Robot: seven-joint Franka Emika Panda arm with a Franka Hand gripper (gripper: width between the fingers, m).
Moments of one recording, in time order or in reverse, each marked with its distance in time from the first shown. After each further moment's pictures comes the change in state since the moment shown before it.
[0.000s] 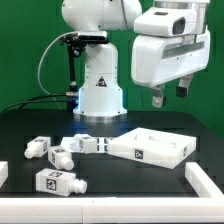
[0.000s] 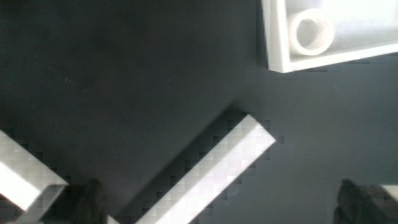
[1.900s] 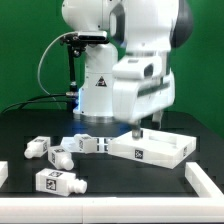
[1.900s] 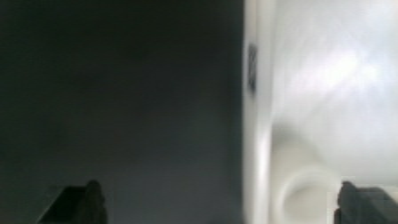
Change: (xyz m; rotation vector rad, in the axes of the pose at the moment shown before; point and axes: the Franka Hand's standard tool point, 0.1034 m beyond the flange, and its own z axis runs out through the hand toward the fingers) arm -0.072 -0.038 0.127 -0.049 0.105 -0.126
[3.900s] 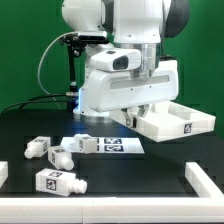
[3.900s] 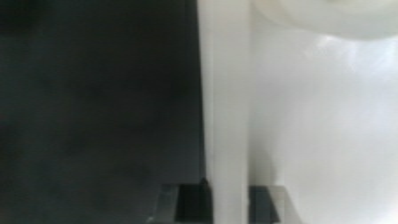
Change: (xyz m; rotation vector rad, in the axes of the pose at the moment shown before) arm -0.006 0.033 -0.047 0.013 -0.053 0.403
